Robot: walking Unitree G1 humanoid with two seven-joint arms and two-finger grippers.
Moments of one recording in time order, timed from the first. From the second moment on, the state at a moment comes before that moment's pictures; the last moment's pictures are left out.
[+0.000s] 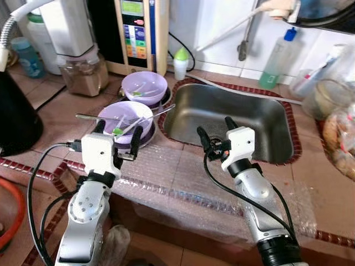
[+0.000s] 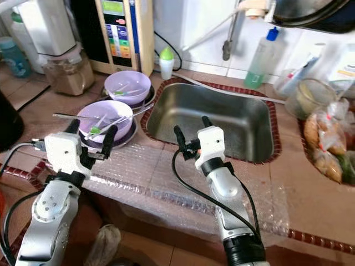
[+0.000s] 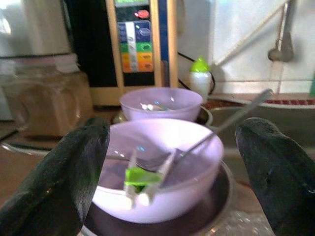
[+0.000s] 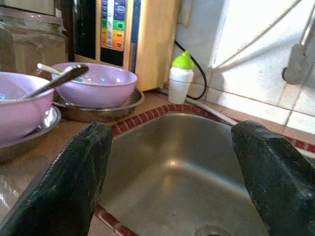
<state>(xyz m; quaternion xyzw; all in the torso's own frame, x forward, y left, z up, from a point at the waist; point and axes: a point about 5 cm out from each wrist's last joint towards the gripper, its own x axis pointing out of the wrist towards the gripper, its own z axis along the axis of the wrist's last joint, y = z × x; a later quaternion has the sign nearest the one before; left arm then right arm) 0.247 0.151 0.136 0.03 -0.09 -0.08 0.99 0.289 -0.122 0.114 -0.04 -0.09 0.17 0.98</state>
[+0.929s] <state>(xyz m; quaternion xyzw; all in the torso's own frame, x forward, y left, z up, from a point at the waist) 0.258 0.167 0.151 0.02 -0.09 -0.07 0.99 0.284 -0.117 0.116 -0.03 -0.06 0.17 0.98</state>
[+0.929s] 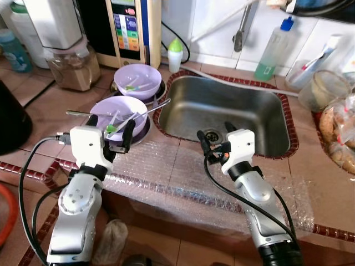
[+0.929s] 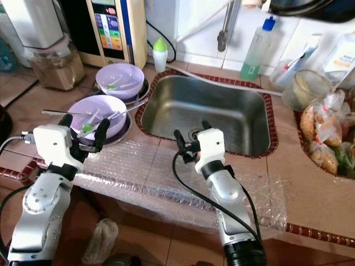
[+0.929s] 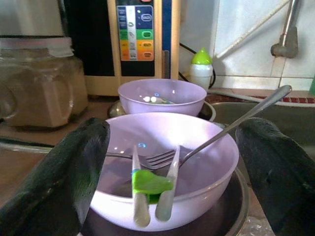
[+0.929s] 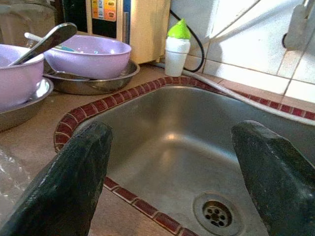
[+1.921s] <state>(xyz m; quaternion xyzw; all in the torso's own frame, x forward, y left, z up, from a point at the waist) 0.280 0.173 0.233 0.03 -0.17 -0.07 0.98 0.315 -0.099 0.149 -0.03 -0.10 0.19 0.98</state>
